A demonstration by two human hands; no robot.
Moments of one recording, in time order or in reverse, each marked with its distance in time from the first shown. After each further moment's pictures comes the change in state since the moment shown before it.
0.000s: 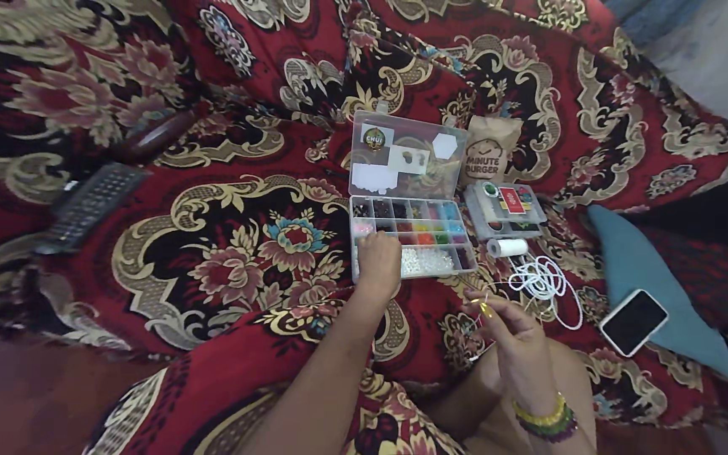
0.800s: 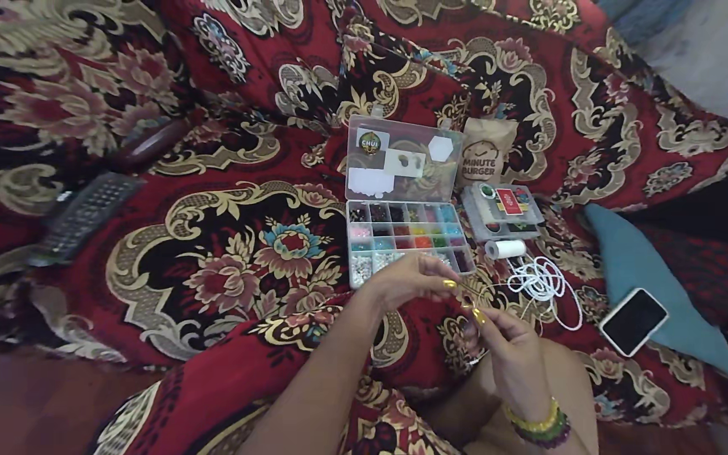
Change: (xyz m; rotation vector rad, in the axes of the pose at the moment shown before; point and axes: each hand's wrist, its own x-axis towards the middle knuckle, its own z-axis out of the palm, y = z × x) left_hand -0.008 0.001 0.010 -1.350 -0.579 0.433; right_hand -0.005 0.002 0.007 0.068 0.048 0.077
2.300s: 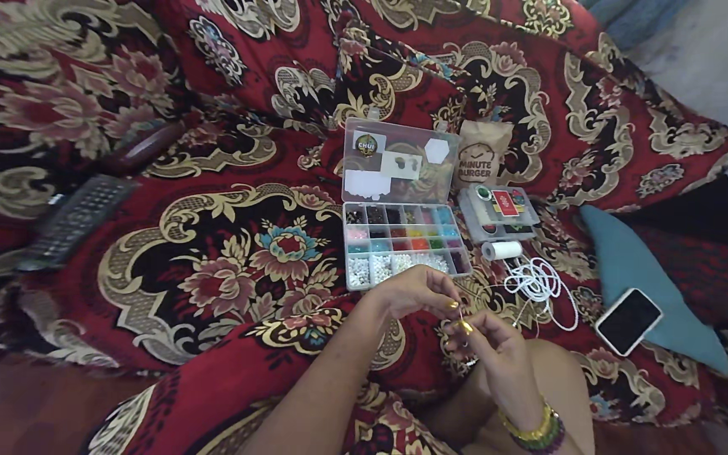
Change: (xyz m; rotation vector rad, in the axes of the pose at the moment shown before) left_hand 0.008 -0.012 0.007 -0.065 -0.186 -0.015; right_hand -0.004 -0.004 0.006 -0.096 -0.125 -0.060
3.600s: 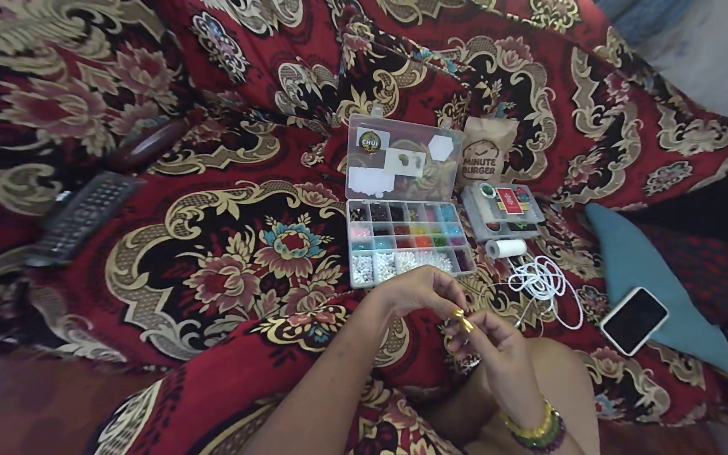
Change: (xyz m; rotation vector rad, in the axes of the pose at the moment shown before) left_hand 0.000 0.000 -0.001 0.138 -0.055 0.011; right_hand -0.002 0.006 0.001 0.008 -0.006 0.066
